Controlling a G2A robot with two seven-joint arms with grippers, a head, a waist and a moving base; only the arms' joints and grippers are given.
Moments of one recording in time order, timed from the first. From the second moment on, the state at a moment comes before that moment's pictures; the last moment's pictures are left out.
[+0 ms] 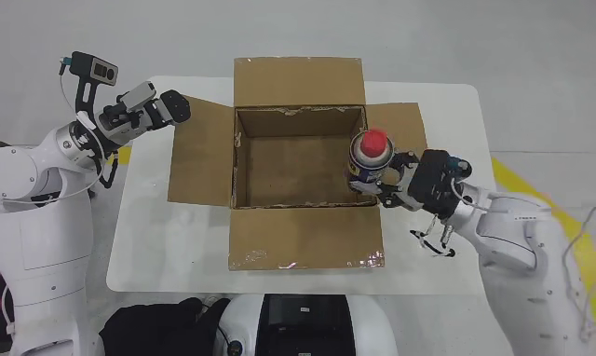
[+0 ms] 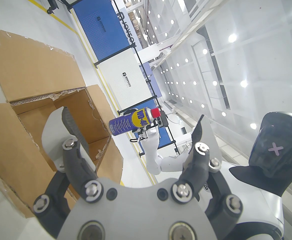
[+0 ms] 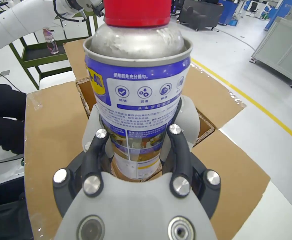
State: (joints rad) left arm 0.99 -1.09 -1.75 -1.56 -0.48 -0.15 -1.21; right arm -1.26 -1.13 1.48 -2.01 -0.91 -0.83 0.46
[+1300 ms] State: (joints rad) left arm 0.99 -1.09 -1.75 -1.56 -0.48 -0.15 -1.21; right arm -0.98 -1.11 1.14 -1.86 -0.92 -0.78 0.82
